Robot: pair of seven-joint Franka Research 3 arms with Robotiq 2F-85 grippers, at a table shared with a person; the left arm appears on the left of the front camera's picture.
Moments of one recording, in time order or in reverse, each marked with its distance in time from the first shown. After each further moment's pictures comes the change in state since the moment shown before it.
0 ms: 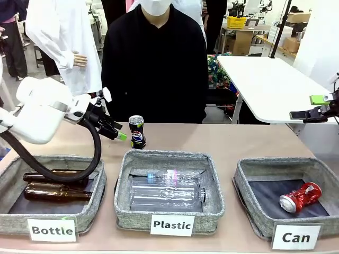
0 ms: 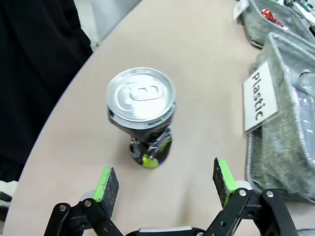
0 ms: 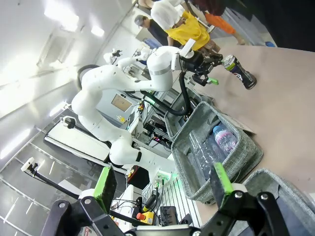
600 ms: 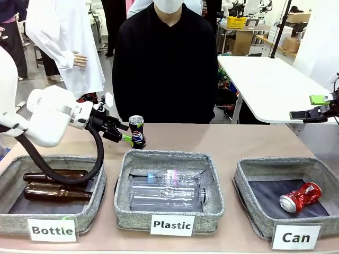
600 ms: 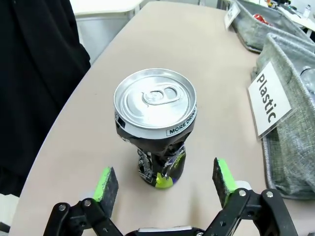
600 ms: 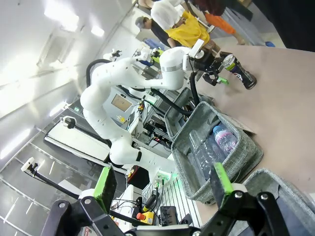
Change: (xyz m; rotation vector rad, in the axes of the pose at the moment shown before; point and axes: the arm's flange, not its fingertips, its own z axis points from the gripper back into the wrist) left arm -0.020 0.027 -0.034 -0.072 -0.112 -0.078; right arm 0.000 0.000 0.000 0.000 0.000 0.000
